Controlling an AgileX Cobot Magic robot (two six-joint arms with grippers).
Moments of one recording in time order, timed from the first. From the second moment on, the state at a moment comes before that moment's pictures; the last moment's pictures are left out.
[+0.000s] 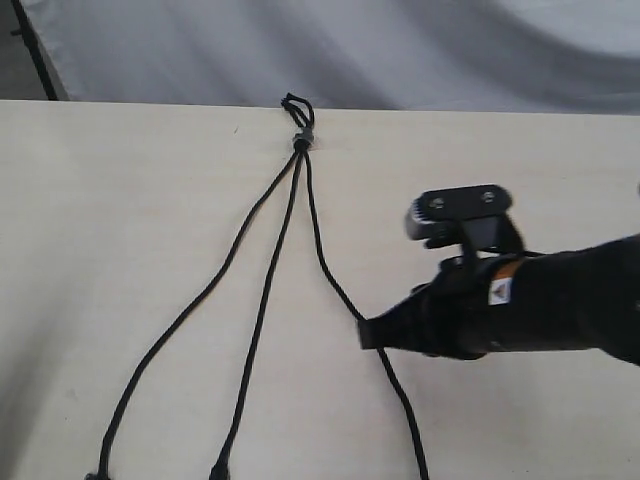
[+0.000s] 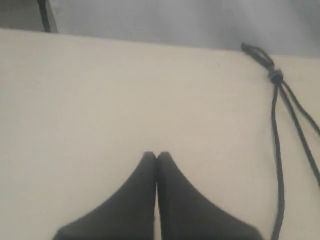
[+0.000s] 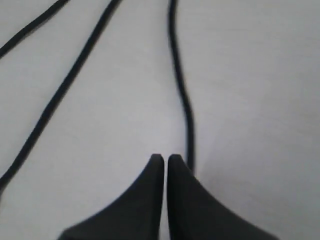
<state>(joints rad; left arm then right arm) 0.09 0.83 -0.20 0.17 -0.15 -0.29 0.54 1.44 -0.58 0.25 0.18 0.06</state>
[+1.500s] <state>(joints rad) 0.00 1.05 -0.25 0.17 -0.08 -0.35 0.80 2.05 -1.29 0.07 0.67 0.06</state>
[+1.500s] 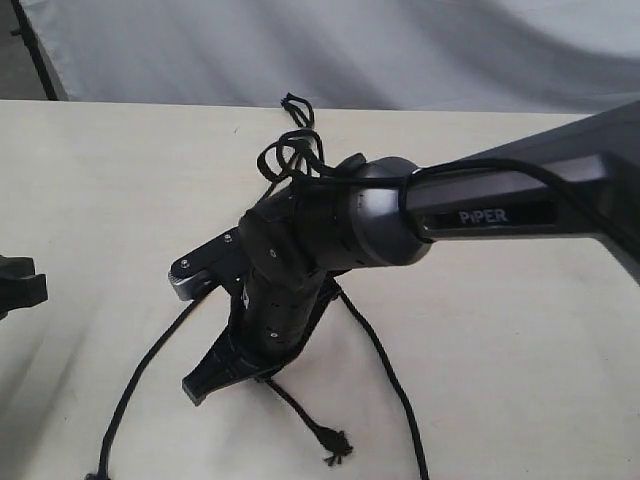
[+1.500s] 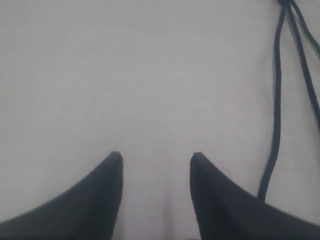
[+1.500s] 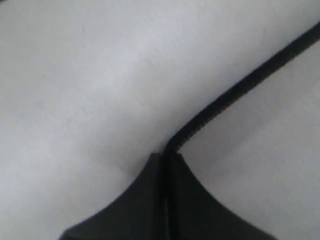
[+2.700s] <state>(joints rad) 0.00 1.05 -0.25 0.17 -0.08 -0.36 0.23 2.09 -1.33 -0.26 0.91 0.11</state>
